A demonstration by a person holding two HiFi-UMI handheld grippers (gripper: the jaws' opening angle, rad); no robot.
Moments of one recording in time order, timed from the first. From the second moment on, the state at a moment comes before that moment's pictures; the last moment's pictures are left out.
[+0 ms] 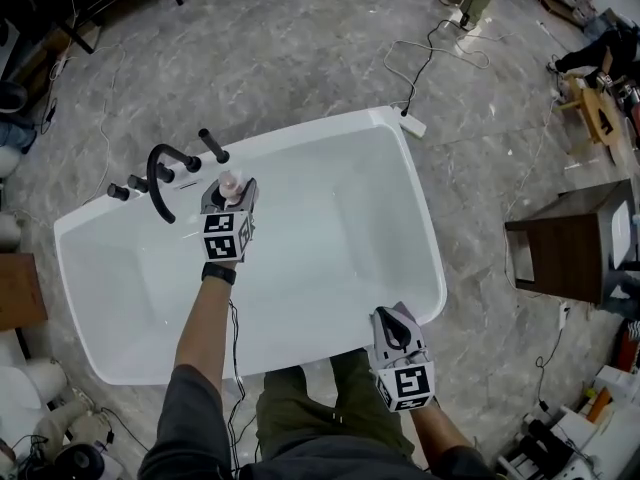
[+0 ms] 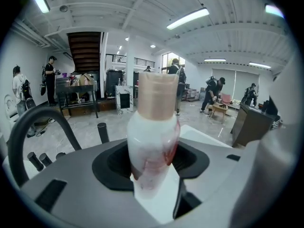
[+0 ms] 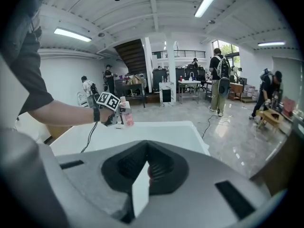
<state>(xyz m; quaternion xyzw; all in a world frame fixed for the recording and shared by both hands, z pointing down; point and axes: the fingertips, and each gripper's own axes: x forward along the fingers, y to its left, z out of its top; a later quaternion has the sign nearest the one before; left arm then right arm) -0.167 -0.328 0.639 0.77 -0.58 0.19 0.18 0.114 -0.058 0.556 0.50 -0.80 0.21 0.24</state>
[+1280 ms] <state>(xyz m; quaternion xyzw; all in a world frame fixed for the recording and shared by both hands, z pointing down) -0.177 -0.459 0.727 0.74 -0.62 0.19 0.17 0.128 -0.142 0.612 0.48 -0.83 0.17 0.23</state>
